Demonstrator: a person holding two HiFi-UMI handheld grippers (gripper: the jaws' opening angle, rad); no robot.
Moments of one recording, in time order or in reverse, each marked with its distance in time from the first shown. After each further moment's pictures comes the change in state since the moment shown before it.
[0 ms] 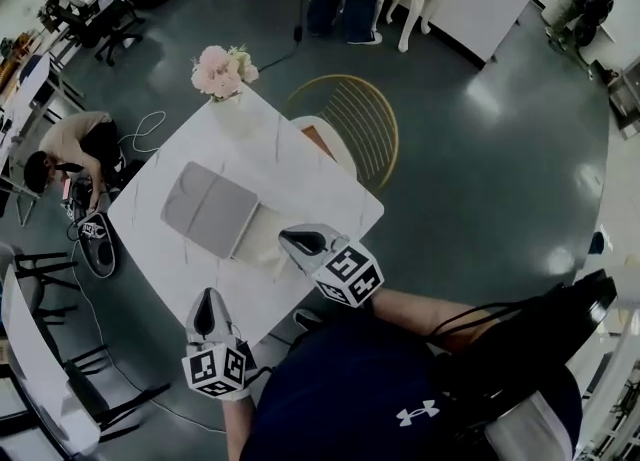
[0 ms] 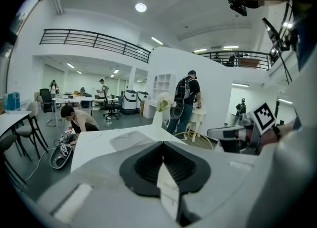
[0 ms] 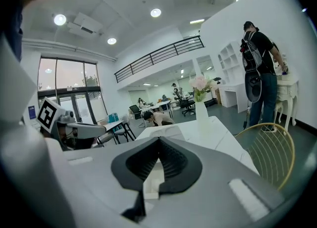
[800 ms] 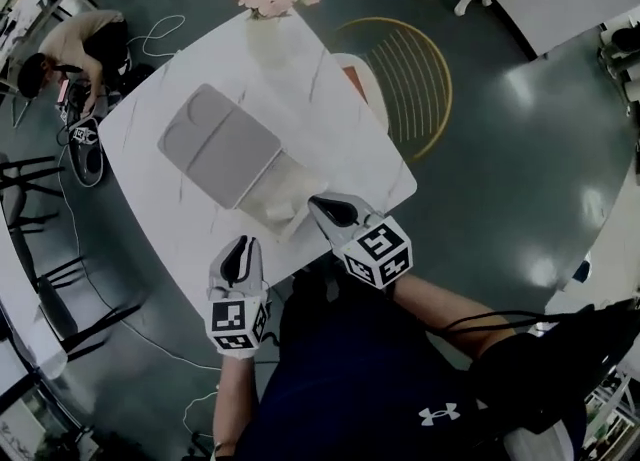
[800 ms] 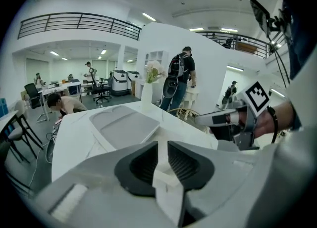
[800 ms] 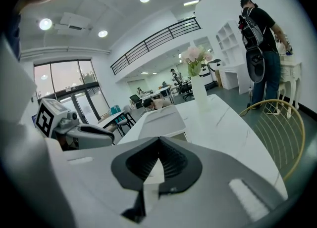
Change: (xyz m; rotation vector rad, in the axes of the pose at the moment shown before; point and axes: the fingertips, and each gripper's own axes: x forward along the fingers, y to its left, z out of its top) left arm 0.068 -0.035 -0.075 0.064 0.248 -0.098; right arm 0.031 -0.038 -0.062 0.093 0.161 0.033
